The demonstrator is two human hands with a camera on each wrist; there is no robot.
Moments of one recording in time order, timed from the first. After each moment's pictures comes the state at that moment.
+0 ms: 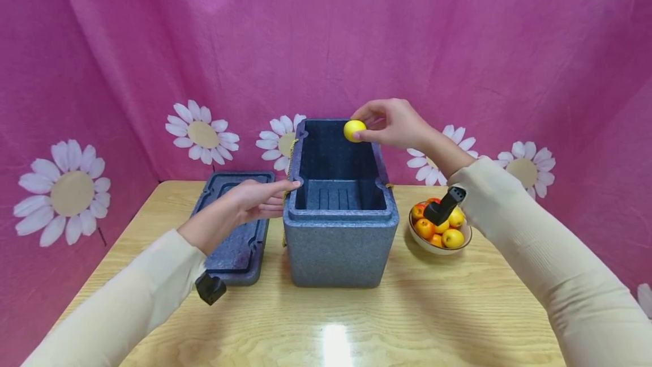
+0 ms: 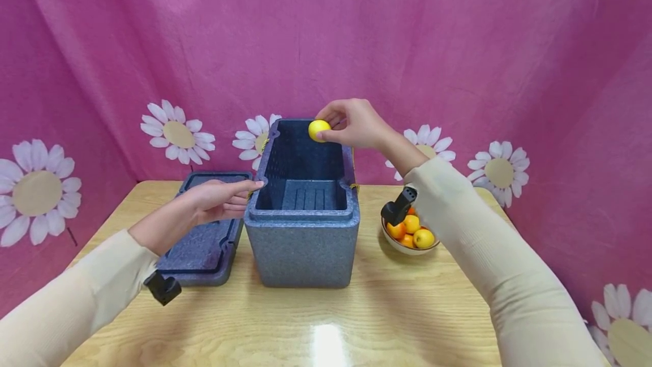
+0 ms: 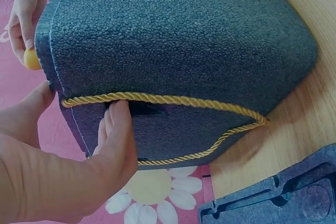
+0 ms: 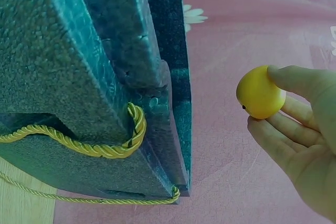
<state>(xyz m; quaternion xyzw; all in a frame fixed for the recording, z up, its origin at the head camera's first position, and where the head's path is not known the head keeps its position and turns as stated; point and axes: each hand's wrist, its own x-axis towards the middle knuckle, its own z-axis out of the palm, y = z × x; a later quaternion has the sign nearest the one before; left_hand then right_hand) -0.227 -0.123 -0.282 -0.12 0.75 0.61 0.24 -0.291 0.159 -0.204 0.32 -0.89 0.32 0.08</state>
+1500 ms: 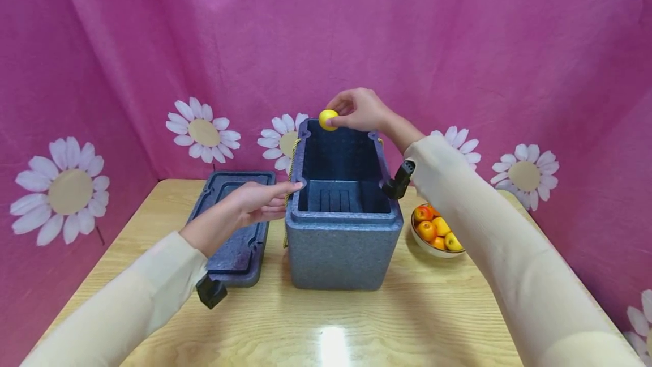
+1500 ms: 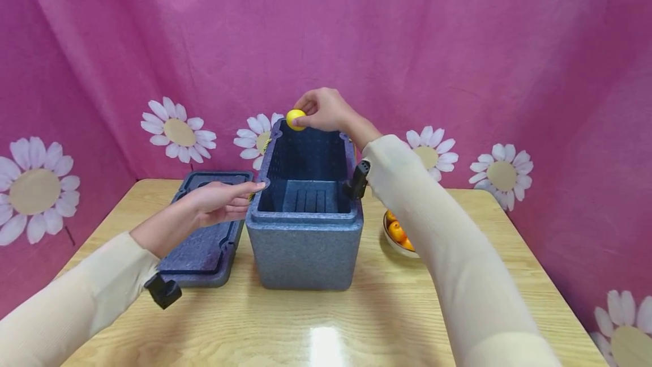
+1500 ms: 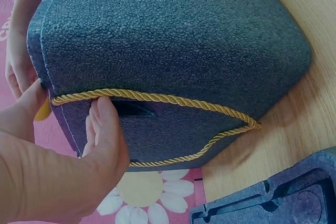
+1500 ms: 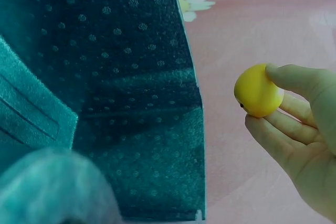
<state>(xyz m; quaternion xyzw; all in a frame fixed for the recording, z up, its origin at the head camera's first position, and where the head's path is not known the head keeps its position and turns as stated) -0.226 -0.126 -0.284 -0.13 0.74 0.62 0.24 -0.338 0.104 -0.198 0.28 -0.91 0.29 0.04</state>
